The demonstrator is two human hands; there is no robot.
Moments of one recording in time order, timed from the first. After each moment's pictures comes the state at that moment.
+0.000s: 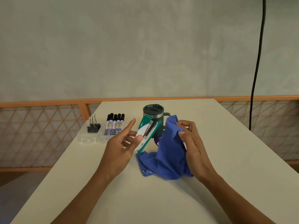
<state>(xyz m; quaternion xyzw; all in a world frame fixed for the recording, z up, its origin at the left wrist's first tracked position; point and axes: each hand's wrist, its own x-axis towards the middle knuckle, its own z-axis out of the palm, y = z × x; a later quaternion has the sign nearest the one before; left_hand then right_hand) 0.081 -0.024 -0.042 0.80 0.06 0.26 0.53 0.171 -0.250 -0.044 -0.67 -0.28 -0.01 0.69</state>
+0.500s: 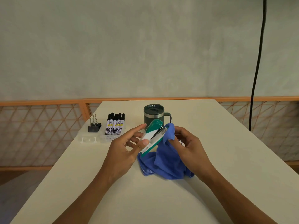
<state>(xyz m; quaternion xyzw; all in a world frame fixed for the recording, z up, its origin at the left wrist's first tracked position) 0.077 -0.032 -0.043 0.82 0.02 0.26 0.50 0.179 -0.247 -0.048 -0.73 -0.28 0.02 0.63</state>
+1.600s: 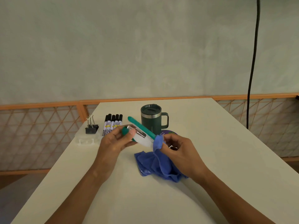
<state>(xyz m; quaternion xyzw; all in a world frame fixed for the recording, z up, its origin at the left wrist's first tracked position) 0.079 -0.023 -0.034 0.64 0.07 0.22 0.73 0.166 -0.241 -0.047 -0.74 -0.28 0.06 0.61</state>
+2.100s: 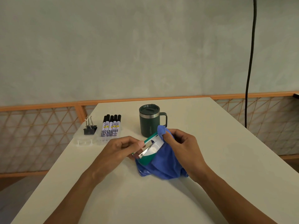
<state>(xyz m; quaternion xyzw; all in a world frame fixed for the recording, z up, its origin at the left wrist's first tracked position) 0.073 -0.018 -0.032 0.80 0.03 0.08 0.59 0.164 -0.241 -0.037 -0.68 -0.20 0.06 0.70</state>
